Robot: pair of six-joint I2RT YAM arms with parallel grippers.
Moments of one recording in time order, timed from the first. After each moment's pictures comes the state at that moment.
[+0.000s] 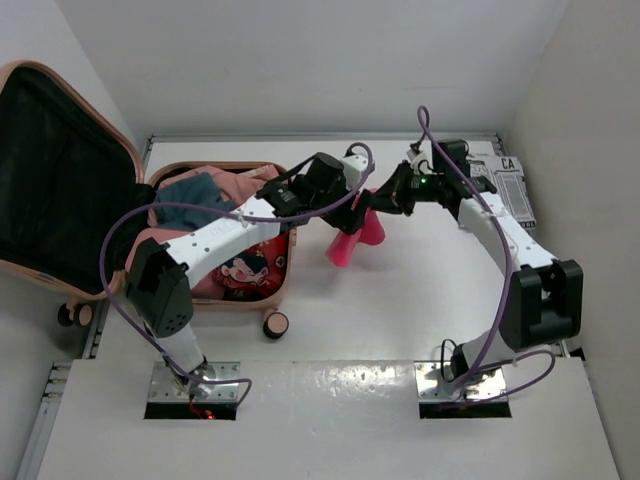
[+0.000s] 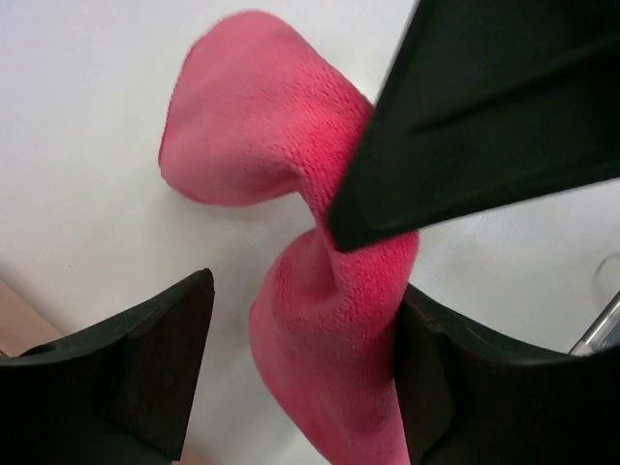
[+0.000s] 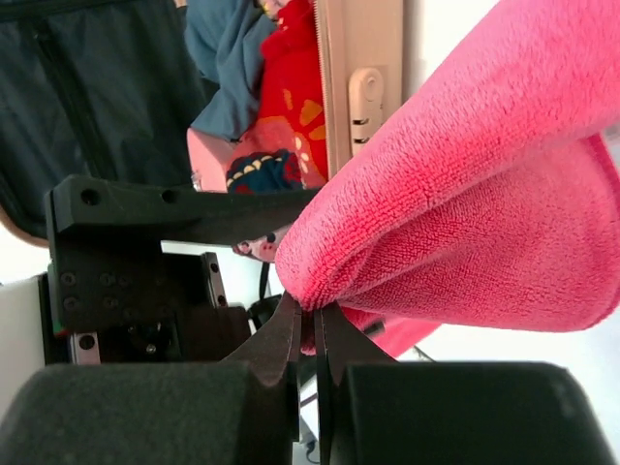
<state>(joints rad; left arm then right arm) -0.77 1.71 1.51 -0.42 0.09 -0.11 0.18 1.54 1.20 -0.41 -0.77 0.84</state>
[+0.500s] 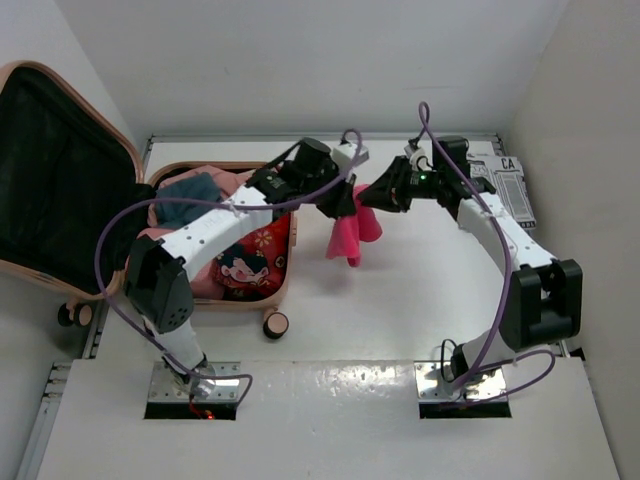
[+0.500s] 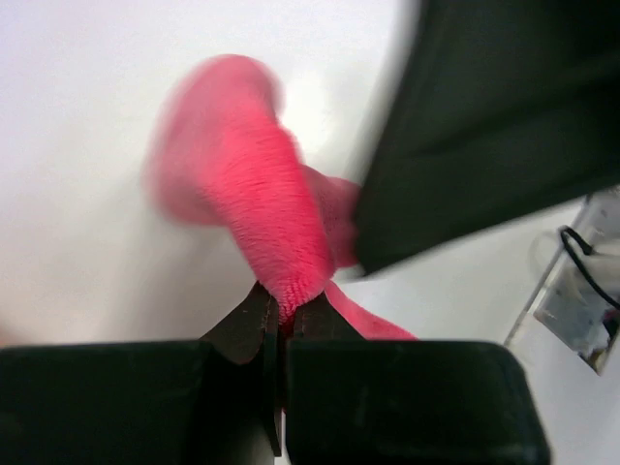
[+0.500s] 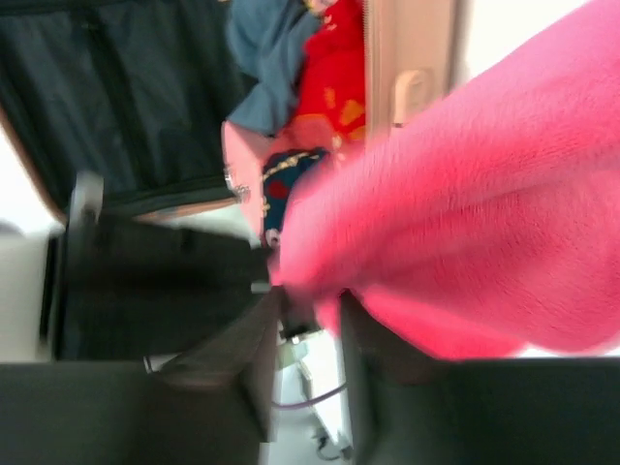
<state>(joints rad) -0.70 1.73 1.58 -0.44 0.30 -0.09 0.18 1.53 1.19 -0.32 -0.82 0.90</state>
